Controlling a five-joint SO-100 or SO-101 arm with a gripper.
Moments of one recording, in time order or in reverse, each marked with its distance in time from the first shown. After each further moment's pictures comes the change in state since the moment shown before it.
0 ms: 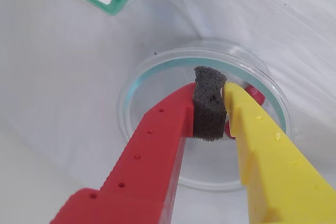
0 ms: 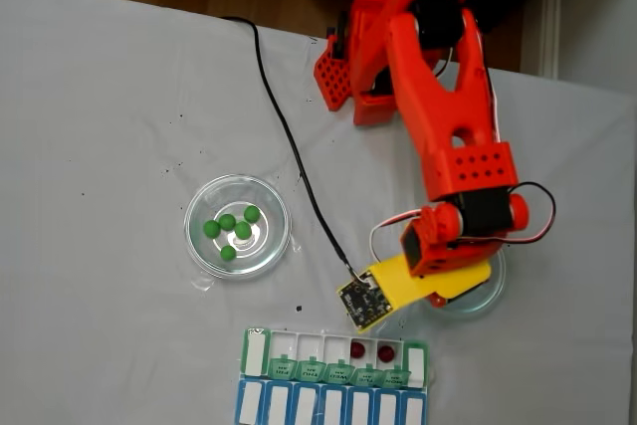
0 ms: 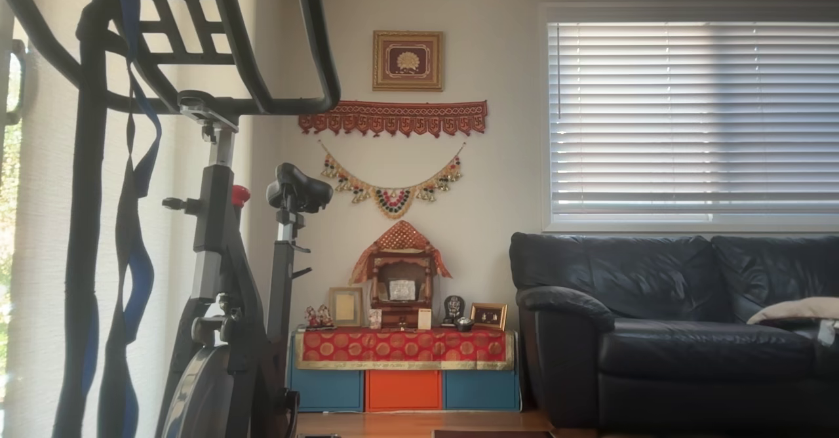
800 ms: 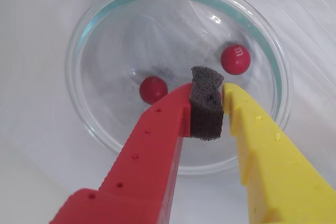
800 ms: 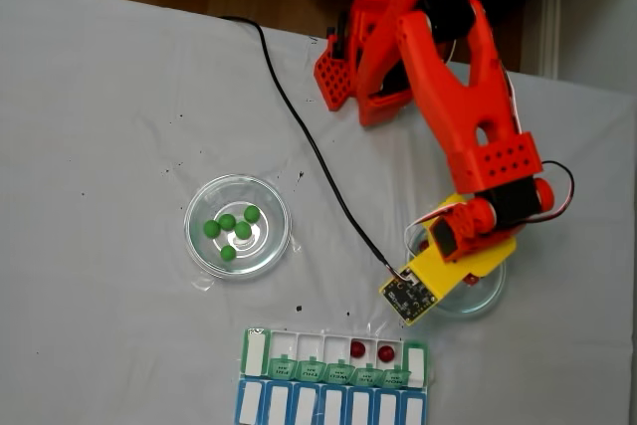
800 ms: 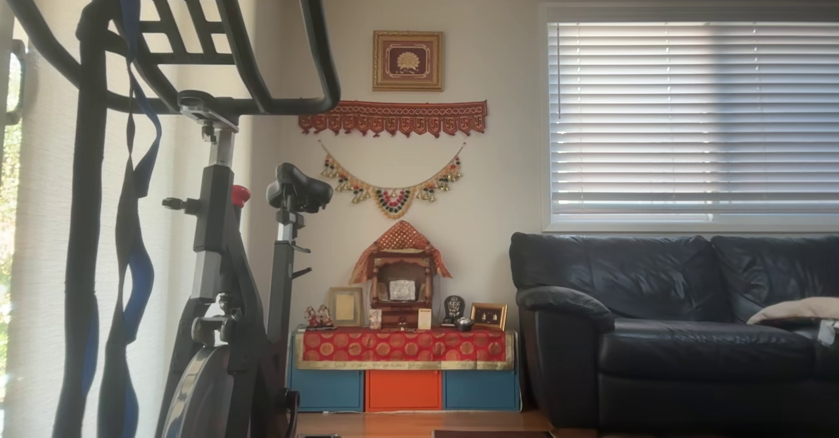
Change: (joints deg) arm -8.2 0.2 9.2 -4.0 -2.3
